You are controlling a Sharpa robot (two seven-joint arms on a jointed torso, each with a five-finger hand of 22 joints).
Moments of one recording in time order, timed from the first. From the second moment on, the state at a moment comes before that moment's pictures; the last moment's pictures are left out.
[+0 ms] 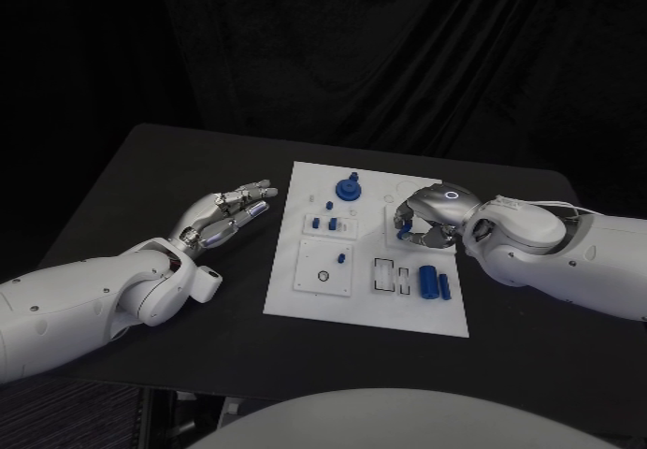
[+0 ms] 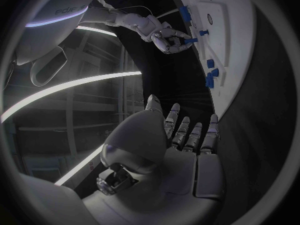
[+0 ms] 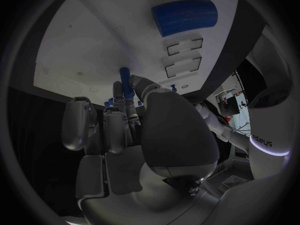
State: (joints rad) left arm 1.11 -0.93 -0.21 1.46 -0.41 -0.21 0.68; left_hand 1.40 0.27 -0.28 0.29 0.12 0.59 0.06 0.06 0.07 0.16 0.10 0.24 0.04 0.12 0.18 0.02 0.02 0.16 0.16 0.29 0.08 0.46; right arm 1.25 -0.92 -0.25 1.57 -1.75 -0.36 -0.11; right_hand 1.46 -0.12 0.39 0.11 0.28 0.97 0.12 0.29 0.48 1.07 0.06 0.35 0.31 1.47 -0.01 1.43 1.29 0.06 1.44 0.10 1.27 1.31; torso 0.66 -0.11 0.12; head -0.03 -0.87
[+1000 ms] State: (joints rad) left arm 1.11 -0.92 -0.21 1.46 -0.41 -0.22 0.68; left_hand 1.43 0.28 -0.29 0.29 0.12 0.23 -0.06 0.03 0.03 0.13 0.11 0.23 0.04 0.03 0.11 0.01 0.01 0.16 0.11 0.25 0.06 0.34; right arm 1.29 -0.79 -0.25 1.80 -1.82 -0.37 -0.12; right_hand 1.46 -0.14 0.41 0.09 0.28 0.96 0.12 0.25 0.47 1.08 0.06 0.32 0.30 1.47 -0.01 1.43 1.31 0.06 1.44 0.10 1.27 1.31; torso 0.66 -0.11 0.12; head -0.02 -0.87
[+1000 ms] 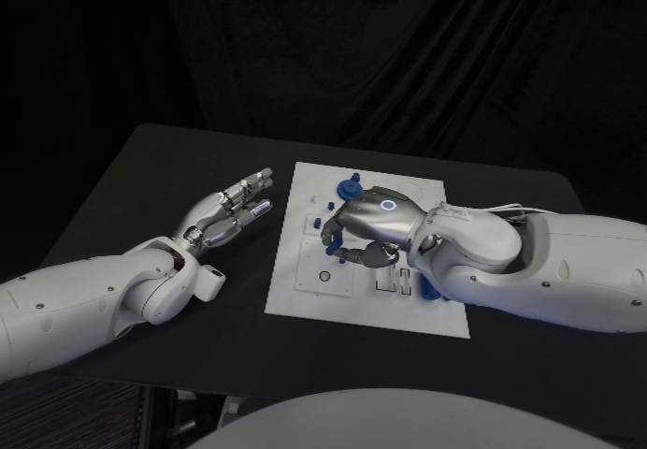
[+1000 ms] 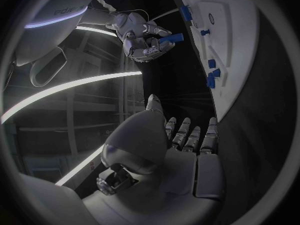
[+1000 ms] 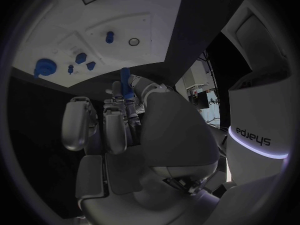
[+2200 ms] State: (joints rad) left arm 1.11 -0.90 -0.21 1.45 -0.41 -0.22 0.68; left_hand 1.43 0.28 -0.29 0.29 0.12 0.25 -0.04 0.03 0.03 0.12 0.11 0.22 0.04 0.03 0.12 0.01 0.01 0.16 0.10 0.26 0.06 0.34; right arm 1.22 -0.70 -0.25 1.71 -1.95 -0.22 -0.12; right_hand 1.46 -0.14 0.41 0.08 0.28 0.96 0.13 0.24 0.47 1.09 0.06 0.31 0.29 1.47 -0.01 1.43 1.30 0.06 1.44 0.10 1.28 1.31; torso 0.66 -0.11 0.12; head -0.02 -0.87
